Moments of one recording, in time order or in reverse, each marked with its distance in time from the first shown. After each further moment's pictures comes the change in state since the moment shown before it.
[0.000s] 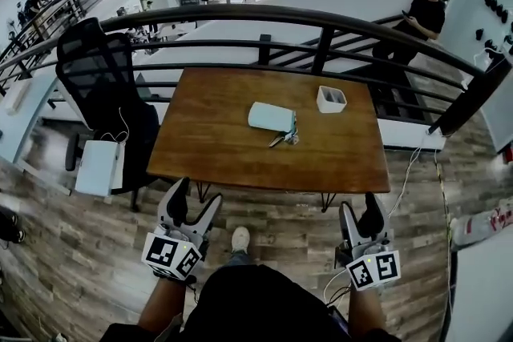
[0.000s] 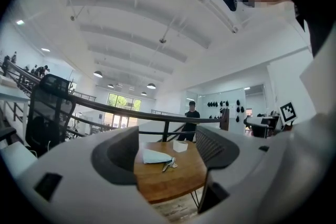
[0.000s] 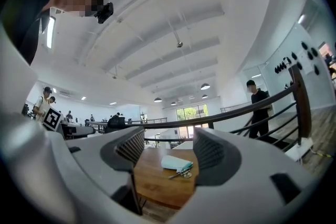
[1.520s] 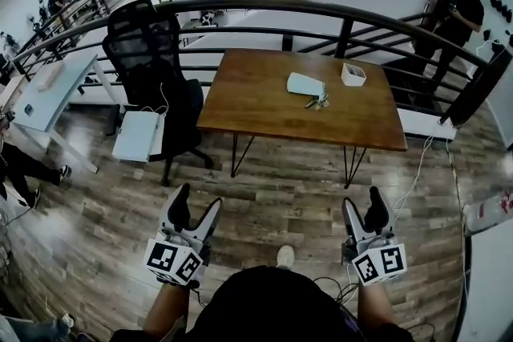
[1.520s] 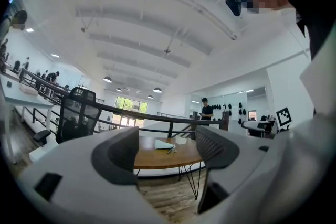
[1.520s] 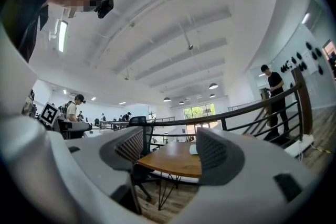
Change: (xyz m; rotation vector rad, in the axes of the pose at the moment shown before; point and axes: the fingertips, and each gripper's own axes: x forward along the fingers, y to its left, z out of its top) left arm -0.302 -0.006 0.018 -0.012 -0.039 0.071; right arm -0.178 0.196 -0.009 -0.017 0.009 0.075
